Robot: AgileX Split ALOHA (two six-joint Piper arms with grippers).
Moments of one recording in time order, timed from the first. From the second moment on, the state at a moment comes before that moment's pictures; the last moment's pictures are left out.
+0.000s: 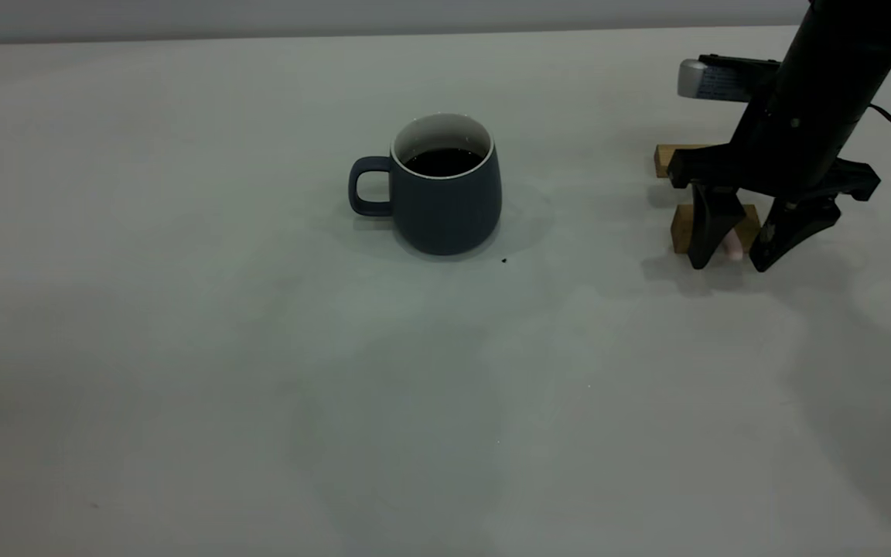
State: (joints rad) left arm -0.04 -0.02 -0.50 0.01 1.15 -0.04; right arm 0.15 2.39 -1.34 0.31 0.57 -0.19
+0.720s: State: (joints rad) left arm -0.04 -0.02 -0.50 0.01 1.15 -0.04; right arm 0.15 2.36 -1.34 0.27 0.66 -0.17
